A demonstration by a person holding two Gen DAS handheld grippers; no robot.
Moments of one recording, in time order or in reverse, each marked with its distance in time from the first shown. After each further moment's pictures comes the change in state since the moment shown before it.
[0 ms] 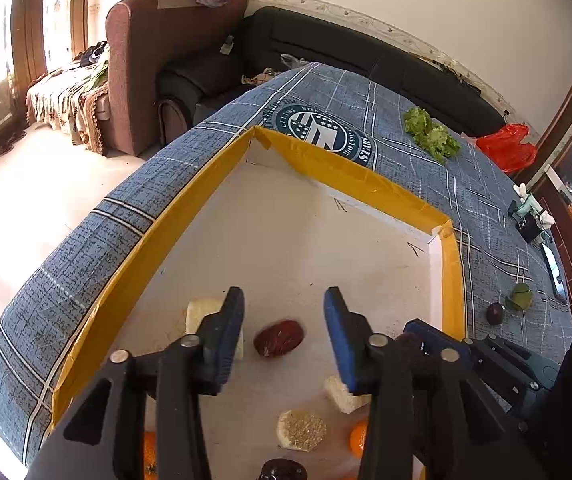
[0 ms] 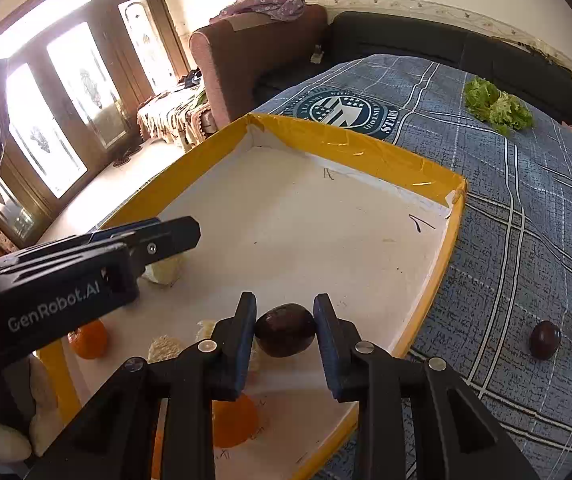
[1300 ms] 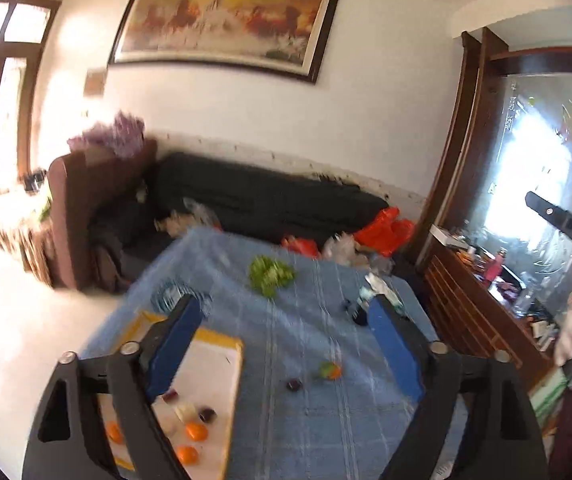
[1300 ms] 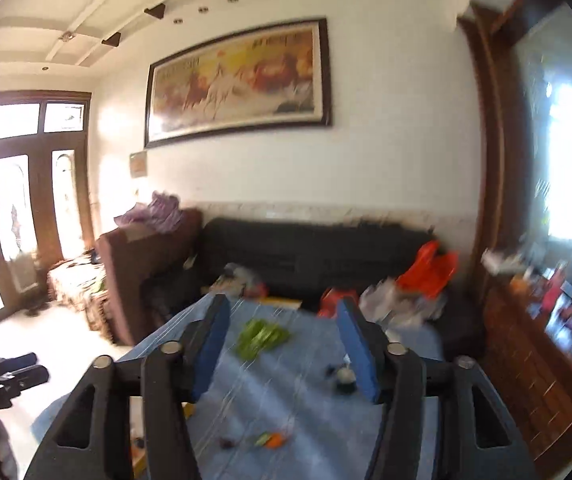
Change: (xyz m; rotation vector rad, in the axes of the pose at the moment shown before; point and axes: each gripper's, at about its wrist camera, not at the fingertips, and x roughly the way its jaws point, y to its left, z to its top) left arm -0.310 -0.156 0.011 0.207 -0.474 -0.244; right arm -0.500 -0.080 0.022 0.037 -0.716 -0.503
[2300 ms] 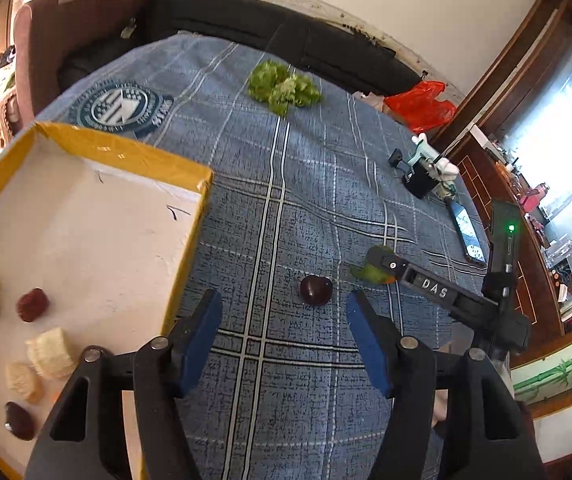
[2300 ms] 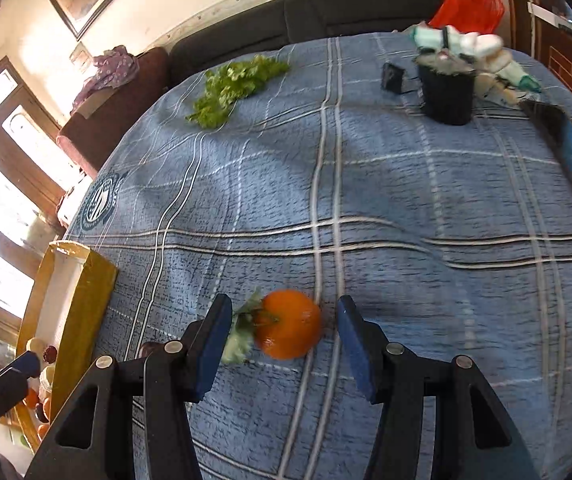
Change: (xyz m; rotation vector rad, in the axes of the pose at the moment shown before) left arm 0.270 0.028 -0.184 -0.185 0.565 -0.050; right arm 0.314 0.005 -0.346 0.343 0.771 0.196
